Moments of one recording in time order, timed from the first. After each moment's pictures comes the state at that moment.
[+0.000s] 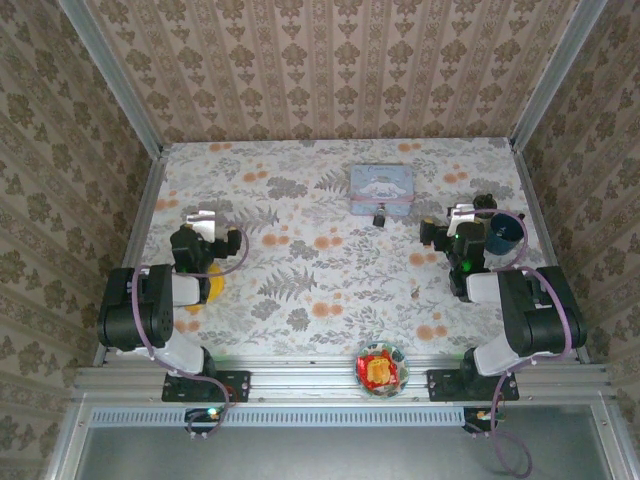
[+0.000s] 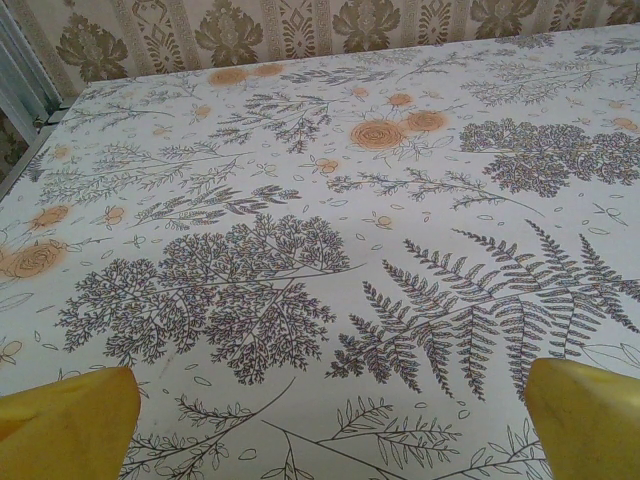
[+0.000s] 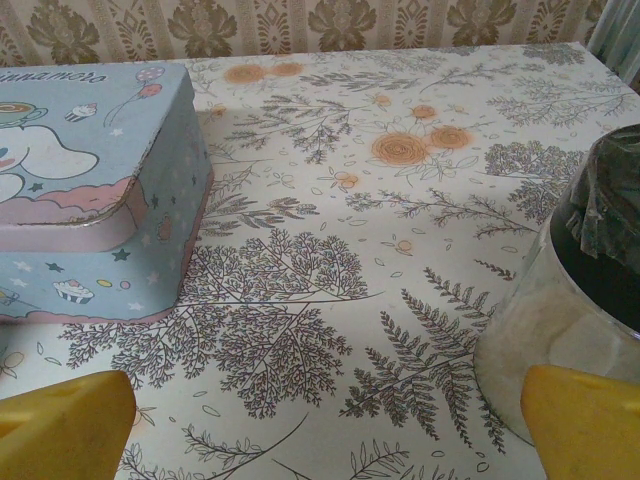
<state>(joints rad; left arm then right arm) 0.02 1.57 0.38 0.86 0.16 0.11 0.02 1.52 0.40 0.76 0.12 0.05</state>
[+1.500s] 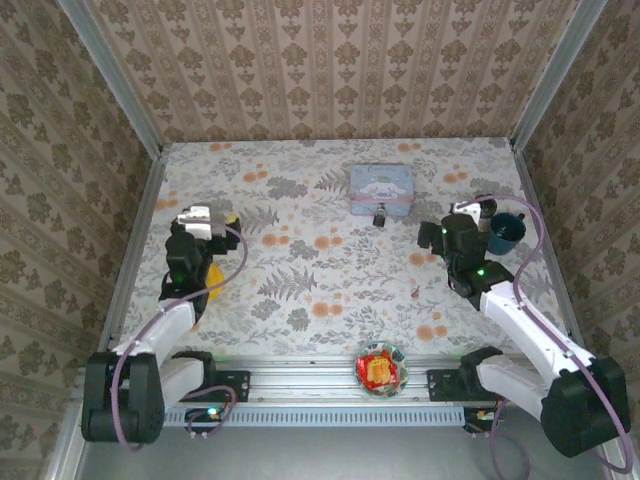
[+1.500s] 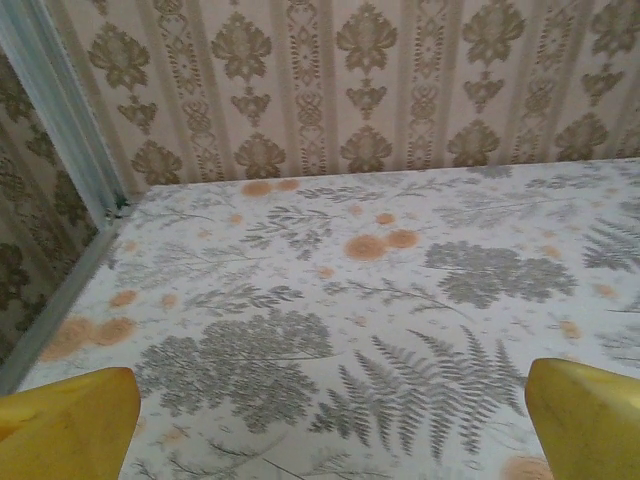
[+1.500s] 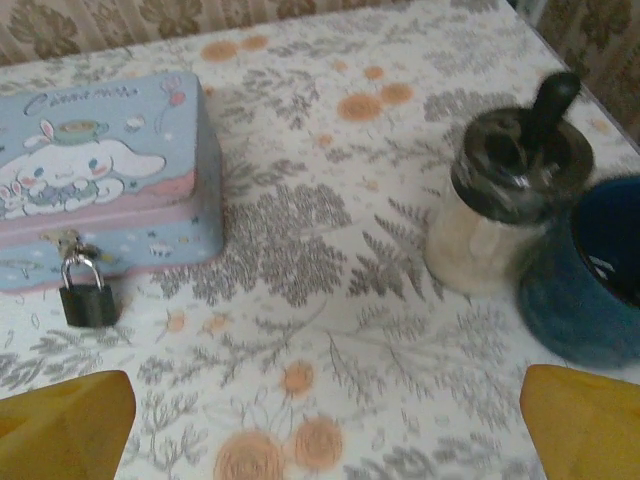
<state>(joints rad) -0.12 1.03 0.35 0.50 -0.01 0.02 0.30 1.00 0.65 -0.29 0.46 0.37</state>
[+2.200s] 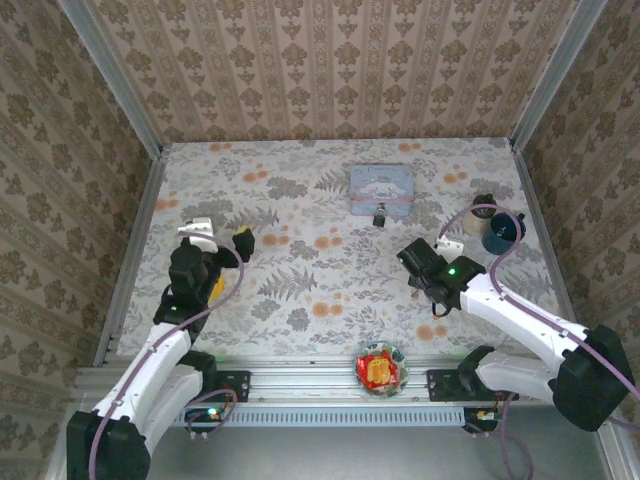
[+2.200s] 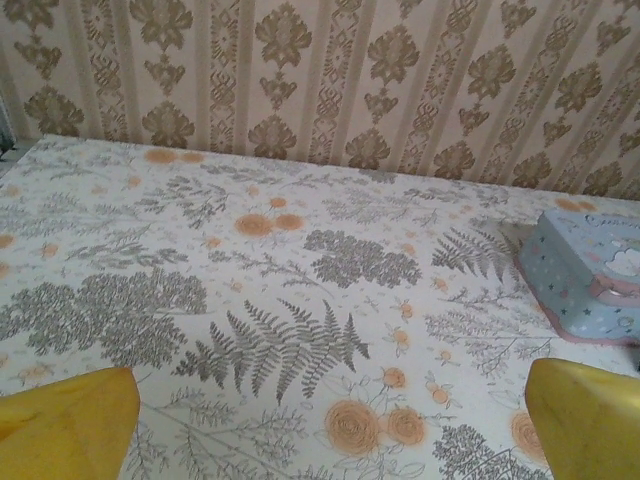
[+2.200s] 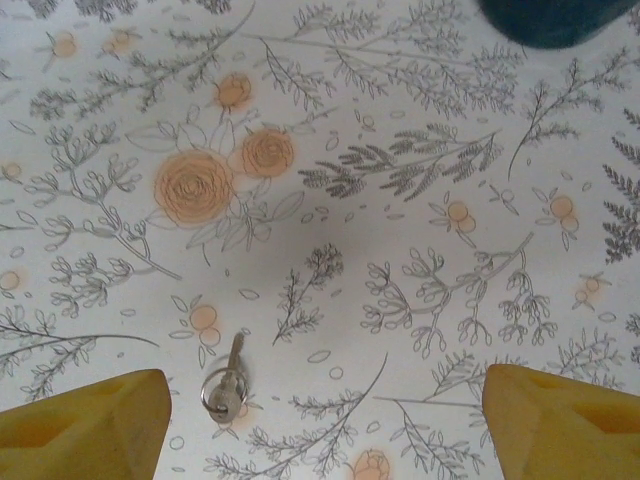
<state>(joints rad) -0.27 0.74 0.36 0.17 -0.04 -0.23 0.60 1.13 0.74 -0.88 0.56 0.91</state>
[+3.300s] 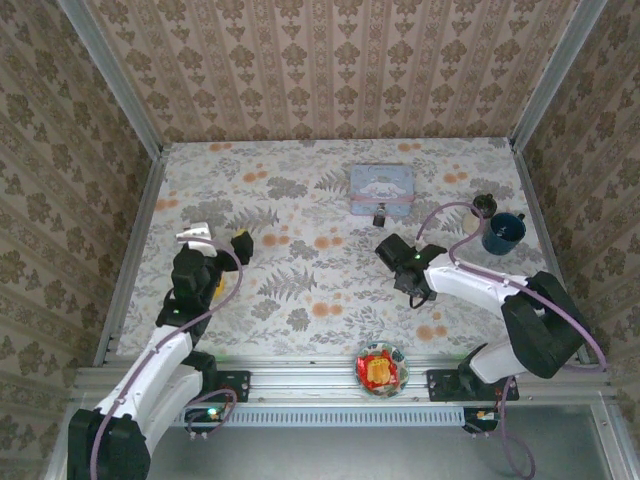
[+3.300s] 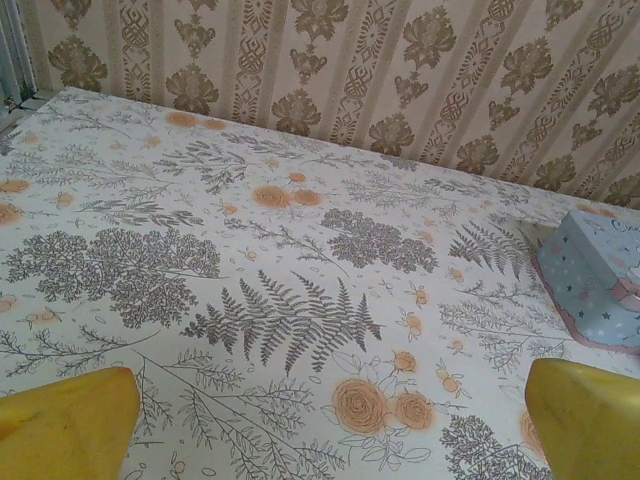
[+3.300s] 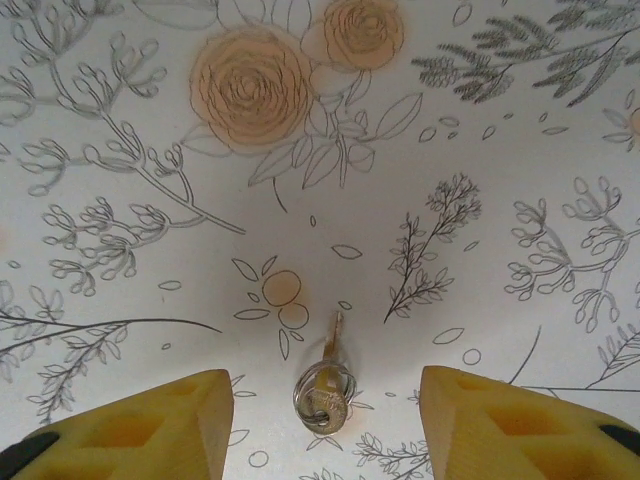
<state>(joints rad) -0.27 0.74 0.30 0.22 -0.07 -0.30 0.60 1.45 0.79 -0.75 0.41 0.98</state>
